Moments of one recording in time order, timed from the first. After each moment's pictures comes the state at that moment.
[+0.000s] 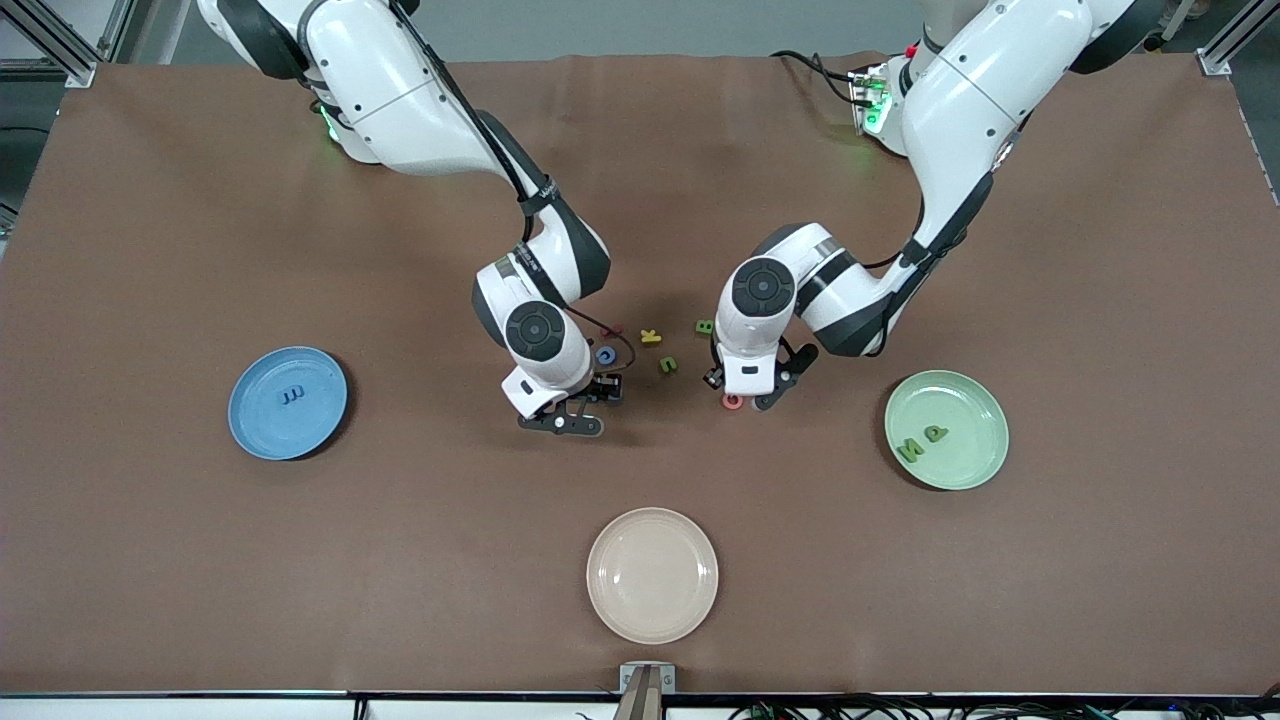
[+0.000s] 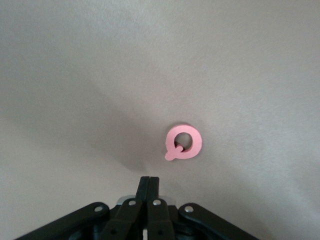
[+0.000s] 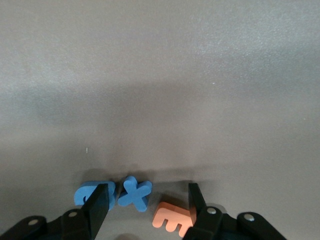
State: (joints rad) left arm -0.15 0.69 -0.55 -1.78 0.42 2.29 -1.69; right arm 0.65 0.79 -0.02 -1.55 0.16 2.29 0.65
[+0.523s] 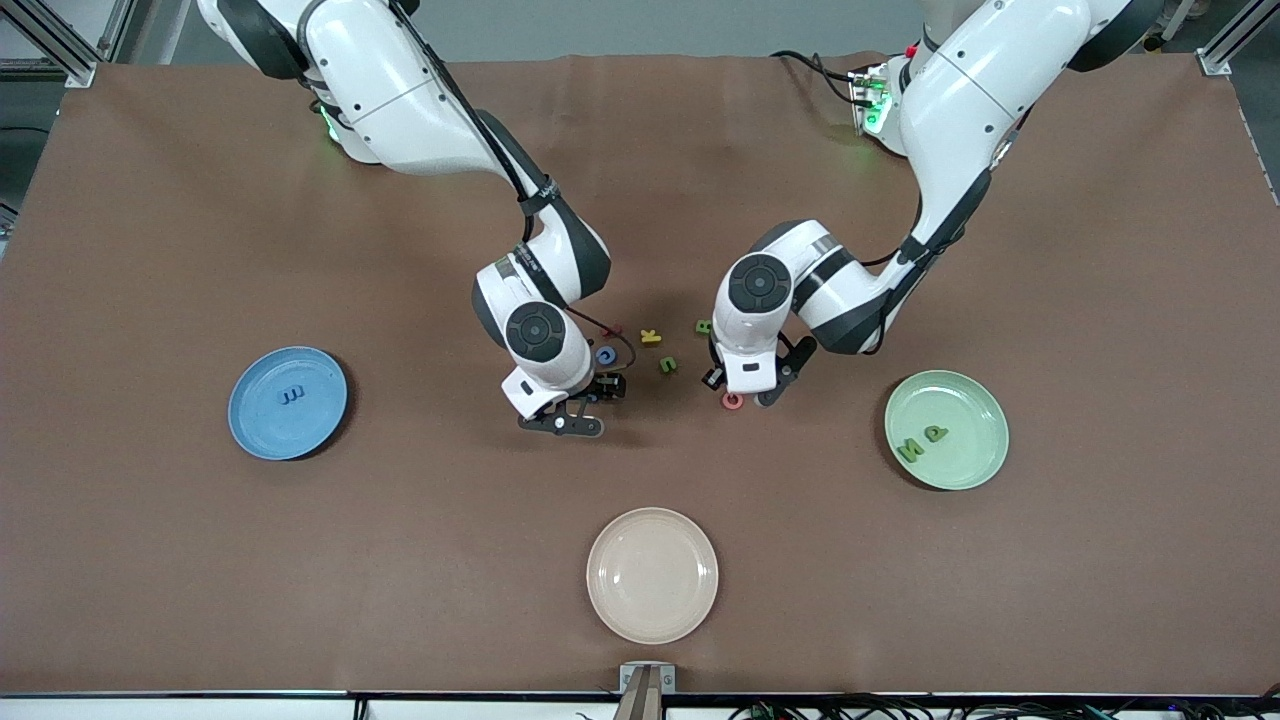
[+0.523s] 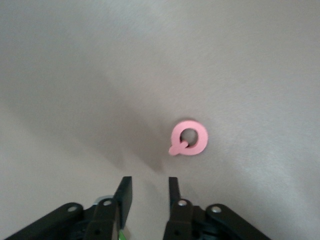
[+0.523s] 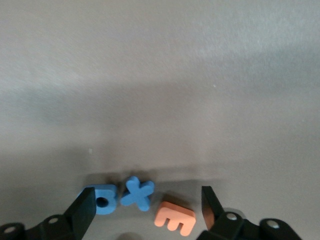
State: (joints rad) left arm -0.17 0.69 -0.56 -1.79 0.42 2.29 -1.86; right arm 0.65 0.79 -0.03 -1.53 0.16 2.29 0.65
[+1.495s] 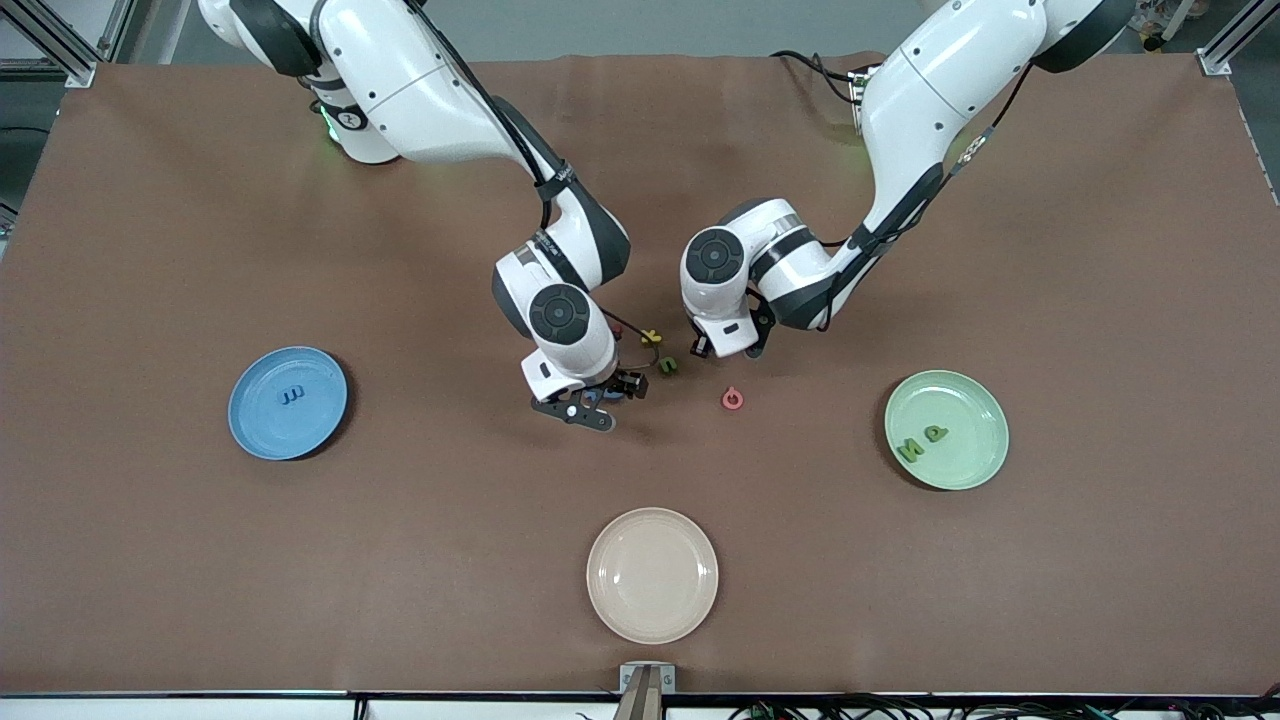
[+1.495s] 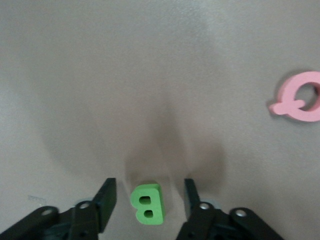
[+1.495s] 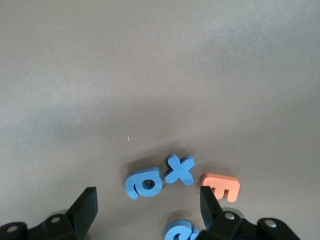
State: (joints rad) left arm -0.24 0.70 -0.56 -1.87 0.42 2.29 -2.22; right arm 0.70 0.79 -0.02 -1.50 0.16 2.29 0.94
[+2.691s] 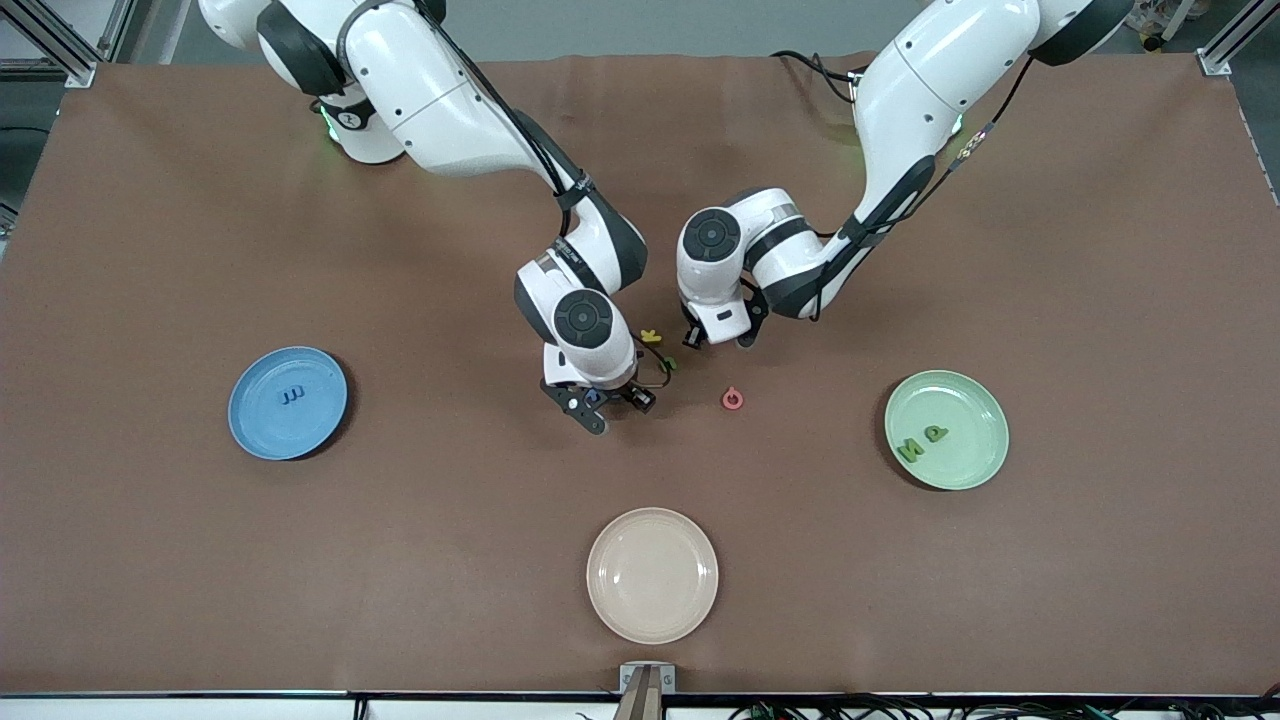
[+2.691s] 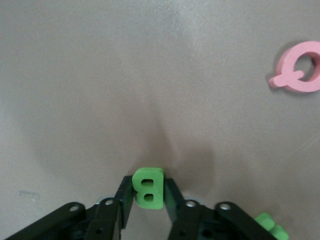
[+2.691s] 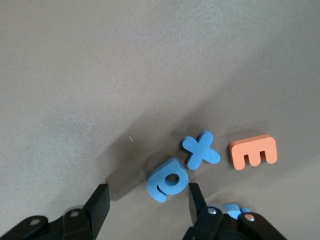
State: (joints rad) left arm -0.25 0.67 -0.56 -1.93 0.47 2.39 -2.24; right arm 0.72 0.88 -0.02 -1.40 0.16 2.30 1.33
